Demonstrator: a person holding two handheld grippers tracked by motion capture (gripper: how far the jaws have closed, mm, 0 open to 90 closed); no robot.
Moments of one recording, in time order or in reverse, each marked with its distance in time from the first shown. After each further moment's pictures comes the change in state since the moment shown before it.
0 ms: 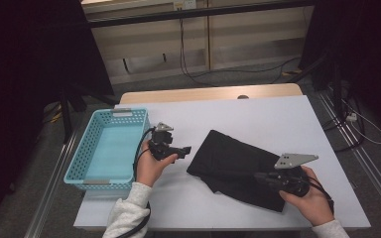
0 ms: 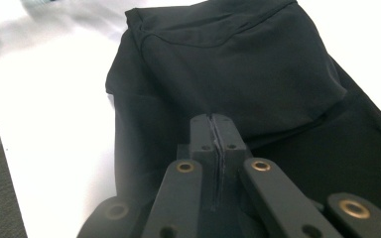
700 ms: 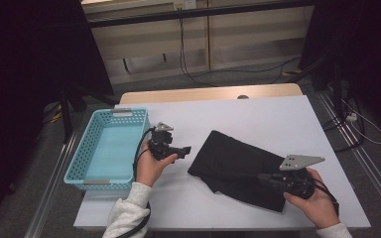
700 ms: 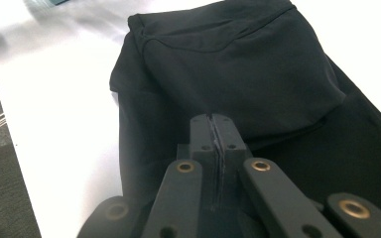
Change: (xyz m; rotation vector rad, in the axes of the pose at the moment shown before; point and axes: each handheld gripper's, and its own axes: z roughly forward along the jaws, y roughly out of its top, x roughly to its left) left arm 0.000 0.000 0.000 0.003 0.006 0.003; right arm 0.000 -0.005 -0.009 -0.012 0.002 0.011
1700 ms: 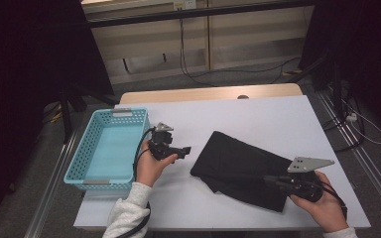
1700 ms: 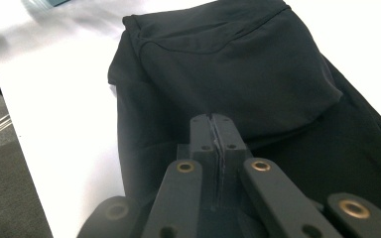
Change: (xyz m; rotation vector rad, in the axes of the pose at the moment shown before) left arm 0.000 0.000 0.000 0.011 -0.005 0.002; right arm -0.003 -0.010 -0.013 -0.012 -0.010 0.024
